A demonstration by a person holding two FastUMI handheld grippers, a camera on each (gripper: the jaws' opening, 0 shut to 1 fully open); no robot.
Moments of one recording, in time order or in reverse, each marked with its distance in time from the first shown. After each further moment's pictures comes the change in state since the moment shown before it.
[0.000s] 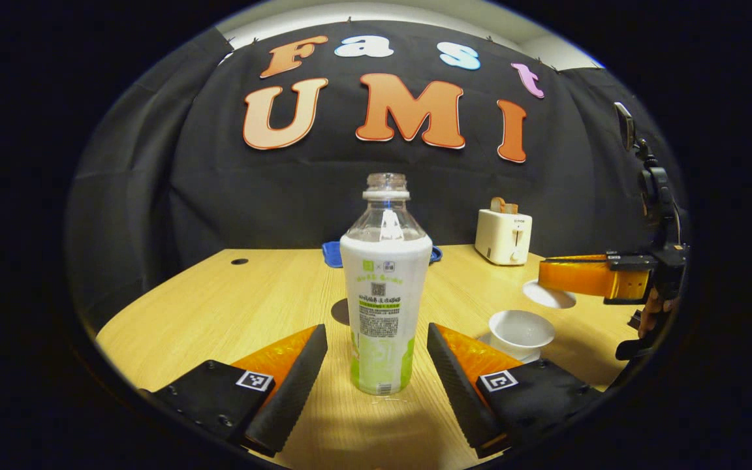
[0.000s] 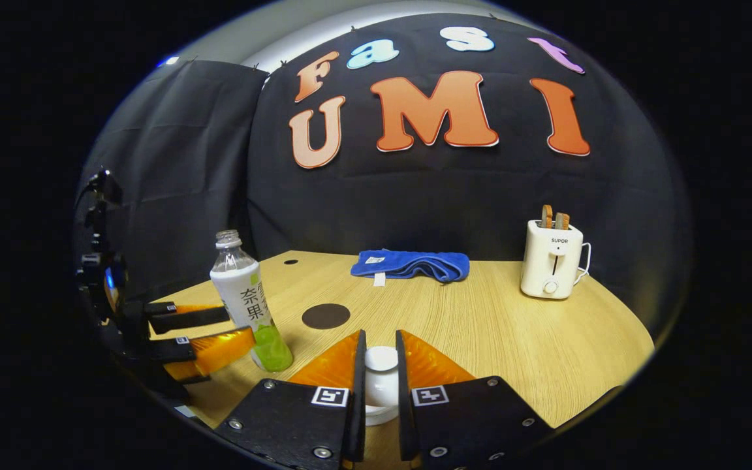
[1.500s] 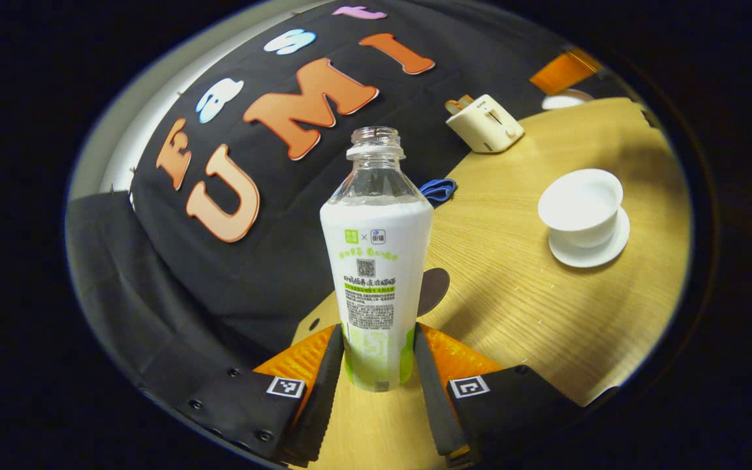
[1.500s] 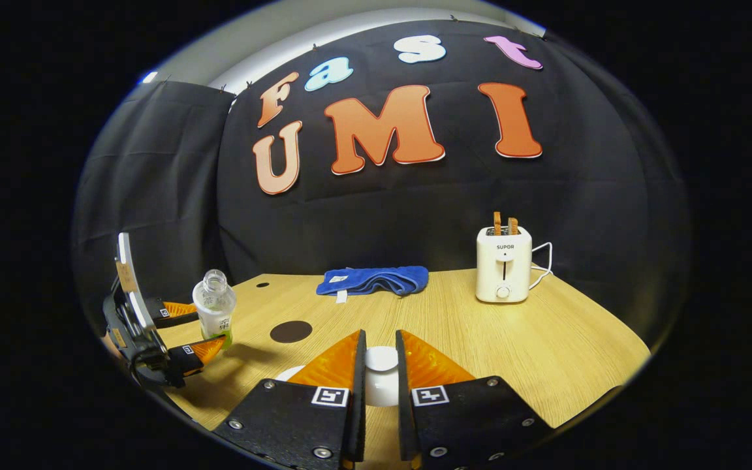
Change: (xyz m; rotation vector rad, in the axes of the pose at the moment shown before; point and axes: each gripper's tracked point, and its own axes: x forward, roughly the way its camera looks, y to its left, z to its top) left arm 0.017 0.024 0.007 0.872 0.074 0.186; right arm -0.032 -0.067 0.015 0.081 -0.087 -0.110
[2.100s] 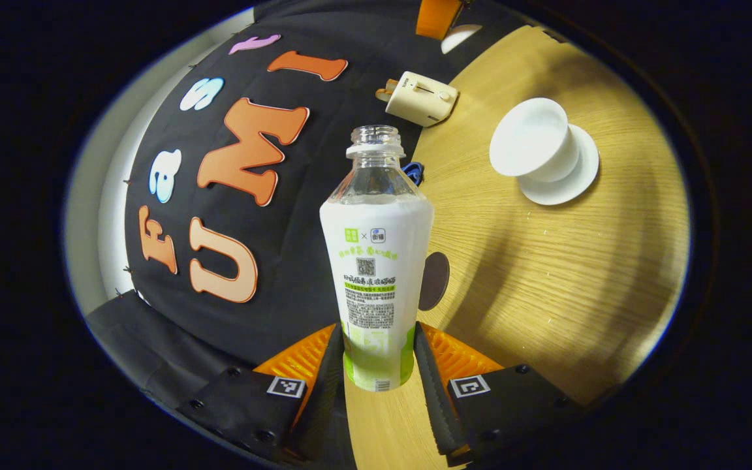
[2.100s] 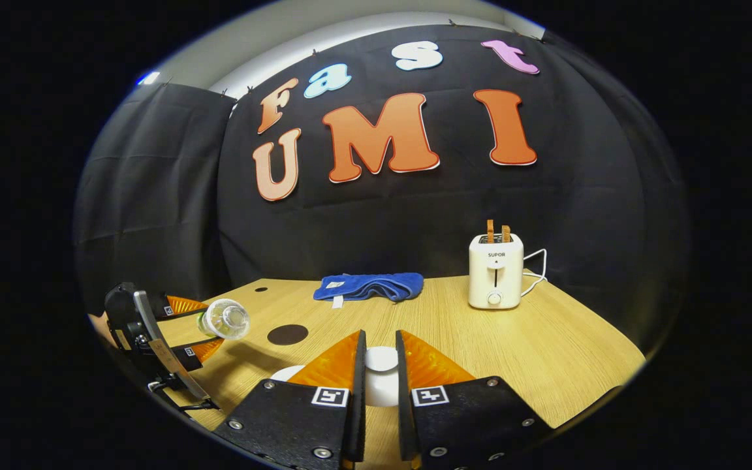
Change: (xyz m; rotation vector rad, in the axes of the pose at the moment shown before) left arm 0.004 -0.002 0.008 0.387 -0.018 0.003; right arm -0.008 -0.009 0.001 -0.013 -0.009 0.003
